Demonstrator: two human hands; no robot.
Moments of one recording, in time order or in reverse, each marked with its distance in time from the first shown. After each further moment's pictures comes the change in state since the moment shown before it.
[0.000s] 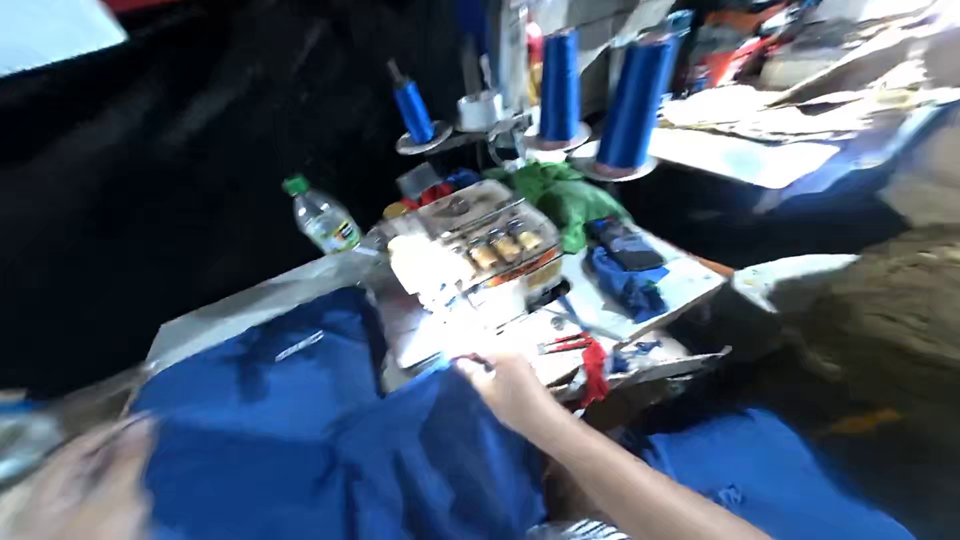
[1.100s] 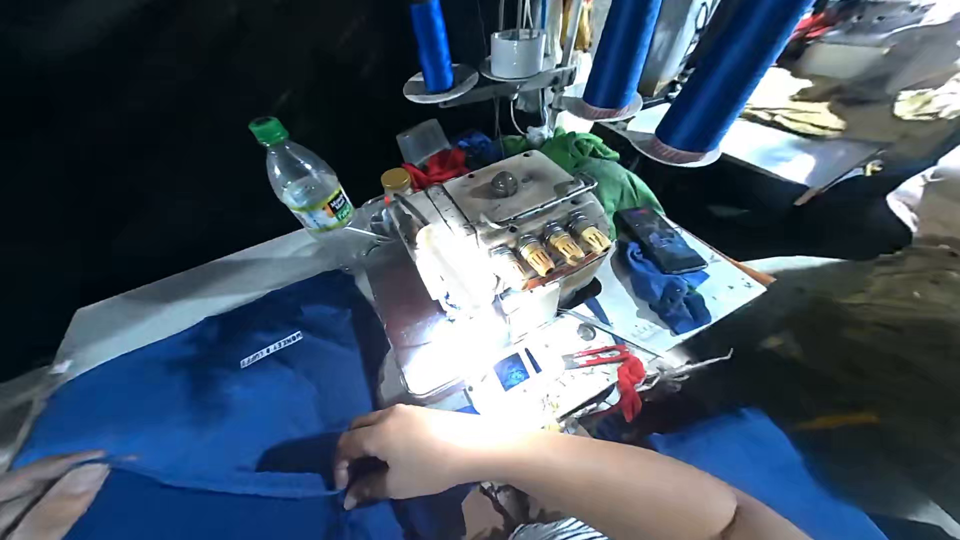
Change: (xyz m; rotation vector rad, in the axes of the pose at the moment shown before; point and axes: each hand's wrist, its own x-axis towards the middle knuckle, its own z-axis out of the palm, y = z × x) left_hand 0.049 -0.038 0.016 -0.397 -0.172 0.032; right_hand 0.072 -0.023 0.093 0.189 -0.860 -0.361
